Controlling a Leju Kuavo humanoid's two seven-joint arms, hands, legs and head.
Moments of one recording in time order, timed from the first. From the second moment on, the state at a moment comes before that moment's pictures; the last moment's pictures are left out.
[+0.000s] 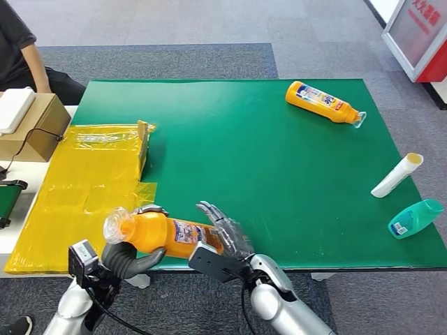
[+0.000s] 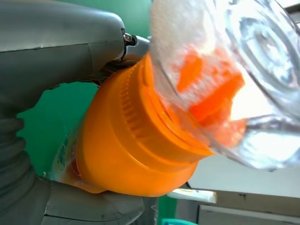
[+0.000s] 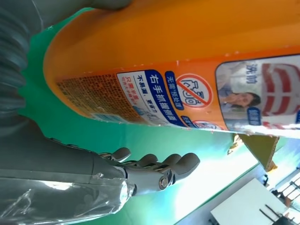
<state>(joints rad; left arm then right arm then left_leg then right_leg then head) -0.03 -0.03 -0.24 -1.46 0.03 -0.34 -0.45 -0.19 0.05 0.61 -1.22 0.64 -0.19 -0.14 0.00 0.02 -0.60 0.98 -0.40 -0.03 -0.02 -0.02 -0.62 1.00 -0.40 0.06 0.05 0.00</state>
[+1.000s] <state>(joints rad) -0.74 0.31 -0.58 -1.56 -0.42 -0.43 0.18 -0.13 0.05 0.45 -1.28 0.67 -0.12 -0.13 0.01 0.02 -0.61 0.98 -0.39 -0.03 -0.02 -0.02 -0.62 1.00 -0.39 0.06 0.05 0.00</state>
